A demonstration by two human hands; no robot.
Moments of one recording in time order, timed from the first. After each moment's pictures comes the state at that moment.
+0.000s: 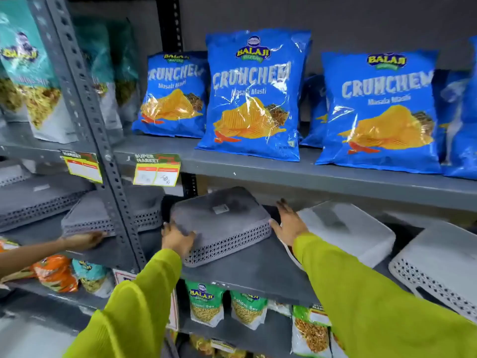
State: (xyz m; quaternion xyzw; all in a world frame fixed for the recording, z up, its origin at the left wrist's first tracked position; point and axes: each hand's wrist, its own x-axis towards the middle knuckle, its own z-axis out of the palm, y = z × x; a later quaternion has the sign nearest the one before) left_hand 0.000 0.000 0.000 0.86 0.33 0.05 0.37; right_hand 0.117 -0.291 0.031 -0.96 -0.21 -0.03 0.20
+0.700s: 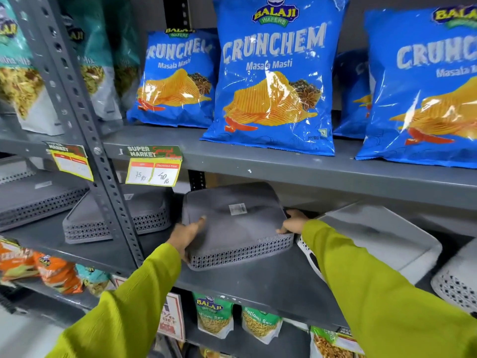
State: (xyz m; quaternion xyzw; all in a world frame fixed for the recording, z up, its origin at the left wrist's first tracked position) left_hand 0.054 0.025 -0.017 0.66 0.39 0.03 0.64; right_hand 0.212 -0.251 -0.011 -0.93 -0.05 0.19 0.32
